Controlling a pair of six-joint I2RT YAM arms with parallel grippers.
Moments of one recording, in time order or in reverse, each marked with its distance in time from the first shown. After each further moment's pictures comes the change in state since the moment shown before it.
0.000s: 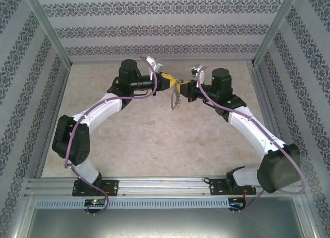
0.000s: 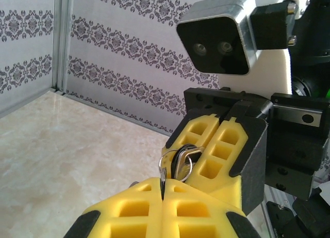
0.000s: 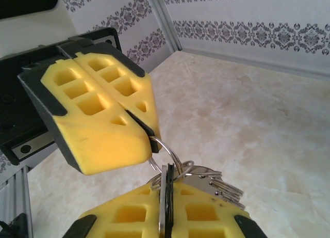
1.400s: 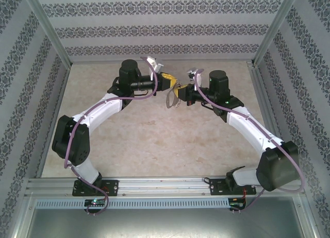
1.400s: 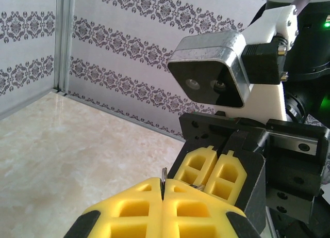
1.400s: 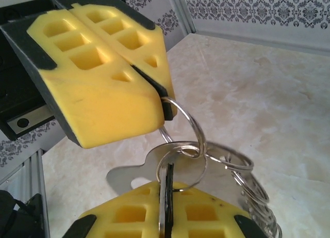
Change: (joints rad) left arm -0.006 -0.002 0.000 -0.002 -0.011 0.003; right arm 0.002 0.011 -0.035 -0.006 -0.056 -0.011
